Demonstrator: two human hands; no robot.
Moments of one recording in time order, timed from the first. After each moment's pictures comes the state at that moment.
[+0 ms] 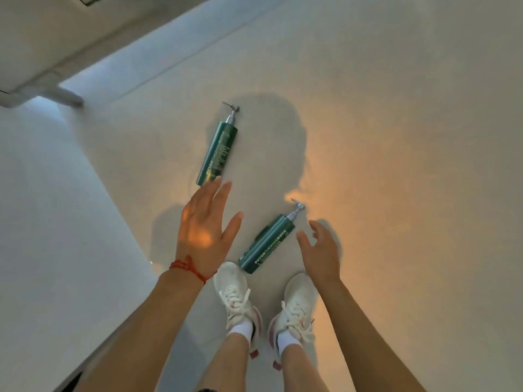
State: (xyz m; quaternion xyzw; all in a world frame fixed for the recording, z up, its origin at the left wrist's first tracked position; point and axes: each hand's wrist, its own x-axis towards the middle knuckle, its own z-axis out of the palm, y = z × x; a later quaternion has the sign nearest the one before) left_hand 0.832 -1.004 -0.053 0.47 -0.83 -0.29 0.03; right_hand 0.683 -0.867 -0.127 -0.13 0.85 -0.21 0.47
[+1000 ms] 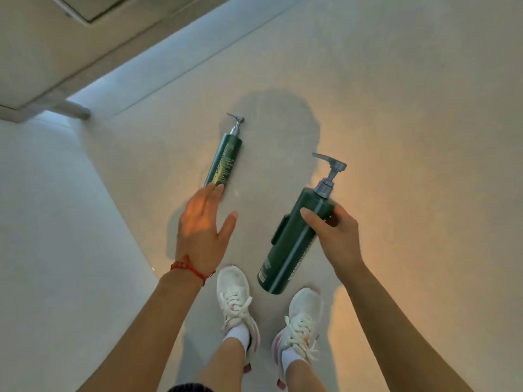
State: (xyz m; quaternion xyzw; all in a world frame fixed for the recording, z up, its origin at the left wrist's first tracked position) left_hand 0.823 -1.029 -0.079 0.53 -0.80 -0.29 0.03; right_hand 0.638 -0.924 -0.104 -0.09 0.76 -0.42 0.49
